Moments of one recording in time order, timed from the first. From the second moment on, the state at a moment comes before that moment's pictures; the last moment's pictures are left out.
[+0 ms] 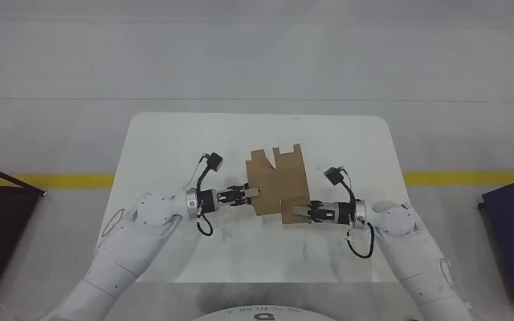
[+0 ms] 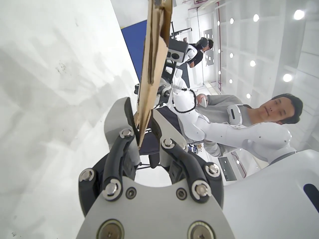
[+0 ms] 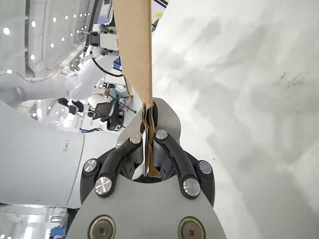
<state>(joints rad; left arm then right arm) 1.34 -1.17 -1.05 -1.47 -0.24 -0.41 -0.84 -1.52 -0.99 1.36 -1.51 0.10 -0.71 1.11</state>
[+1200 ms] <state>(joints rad) 1.57 -1.13 -1.35 -1.59 0.10 -0.50 -0.40 -1.68 -1.00 1.49 -1.87 -0.99 -1.01 0.14</state>
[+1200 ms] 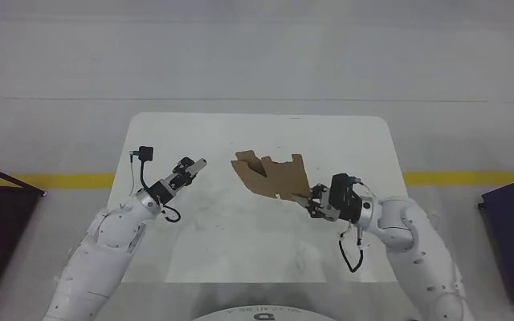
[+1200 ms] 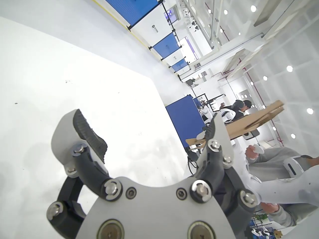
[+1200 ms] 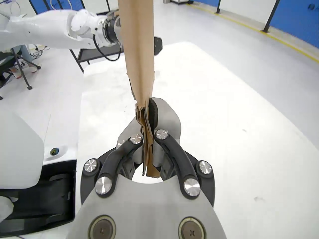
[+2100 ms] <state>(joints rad) 1.57 -1.13 -1.35 -1.60 0.10 -0.50 -0.39 -1.78 -0.92 1.49 -1.77 -1.40 -0.92 -0.39</state>
